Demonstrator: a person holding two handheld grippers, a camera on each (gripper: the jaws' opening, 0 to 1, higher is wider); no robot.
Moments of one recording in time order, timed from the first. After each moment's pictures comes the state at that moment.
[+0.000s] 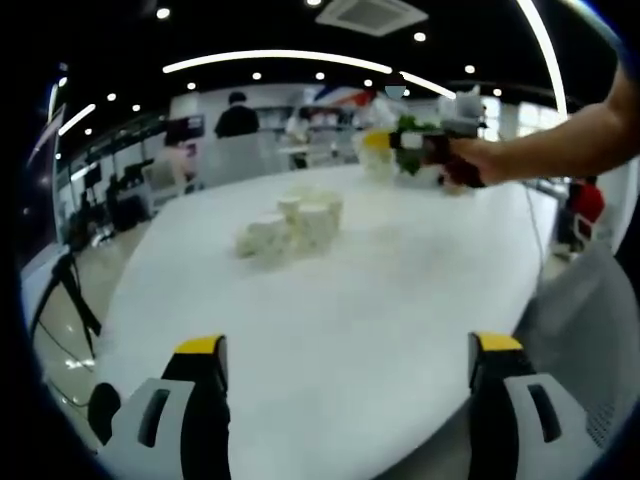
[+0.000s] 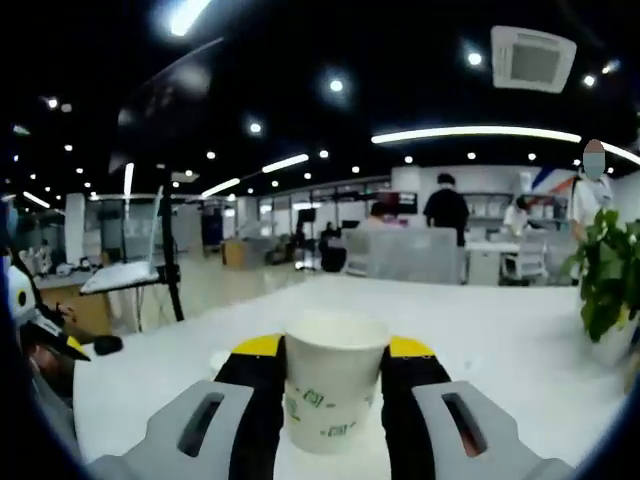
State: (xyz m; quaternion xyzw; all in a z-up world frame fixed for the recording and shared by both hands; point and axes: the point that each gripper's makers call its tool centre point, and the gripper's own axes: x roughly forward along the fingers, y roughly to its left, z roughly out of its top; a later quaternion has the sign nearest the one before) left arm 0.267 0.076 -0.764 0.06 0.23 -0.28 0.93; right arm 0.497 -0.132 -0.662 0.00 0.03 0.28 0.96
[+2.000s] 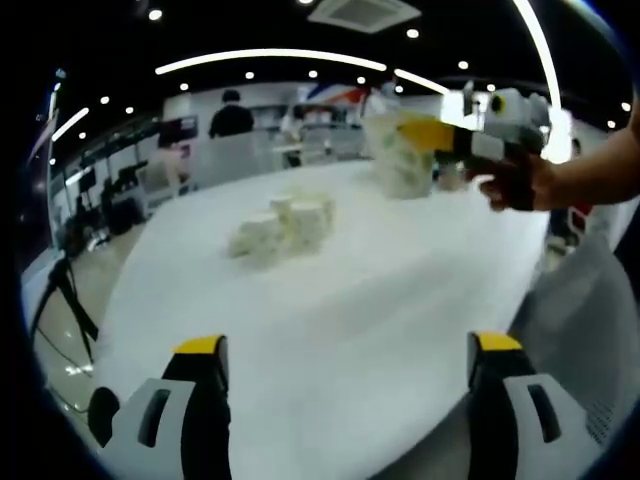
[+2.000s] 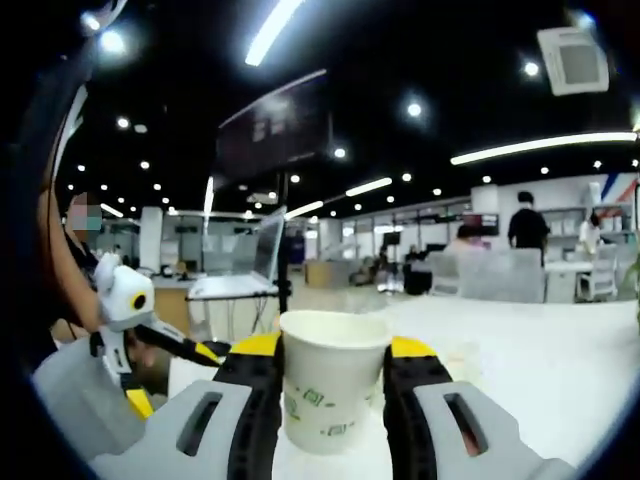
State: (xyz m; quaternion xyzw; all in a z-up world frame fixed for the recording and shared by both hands) left arm 0.263 0.072 -0.767 0.07 0.24 -0.29 0.92; right arm 0.349 -0.048 -0.655 0.01 -0.02 0.45 0.89
